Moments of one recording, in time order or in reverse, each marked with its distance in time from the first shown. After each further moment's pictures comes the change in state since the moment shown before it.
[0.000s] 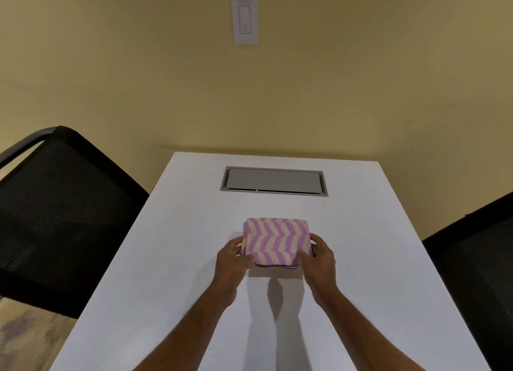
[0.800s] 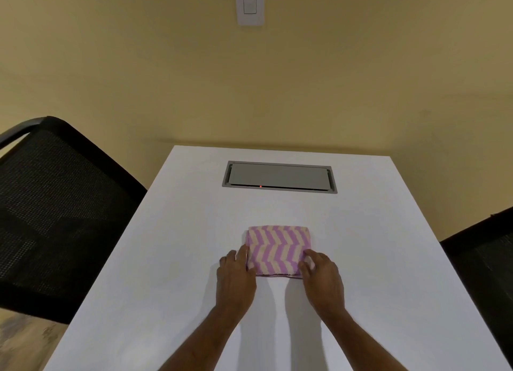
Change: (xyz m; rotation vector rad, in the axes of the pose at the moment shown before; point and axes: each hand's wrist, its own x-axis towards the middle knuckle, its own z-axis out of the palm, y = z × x) left_hand 0.028 -0.052 0.002 0.913 0.131 0.250; right_hand 0.013 0.047 0.015 -0.631 -0.008 -0.158
